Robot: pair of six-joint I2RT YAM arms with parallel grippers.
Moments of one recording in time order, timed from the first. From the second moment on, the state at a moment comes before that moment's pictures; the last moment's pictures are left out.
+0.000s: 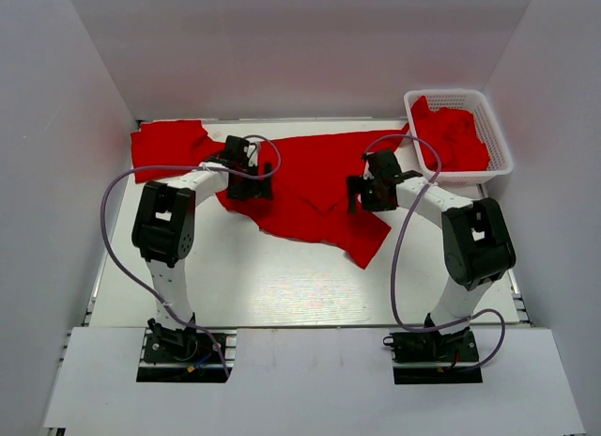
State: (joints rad) left arm -0.28 2.00 1.39 -0.41 0.15 -0.21; right arm 0.37 1.76 1.16 -0.39 -0.04 0.19
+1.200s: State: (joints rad) left arm -0.57 1.62 1.26 -0.77 -0.05 -0.38; right arm 0.38 1.34 0.91 -0.67 0.30 0.49
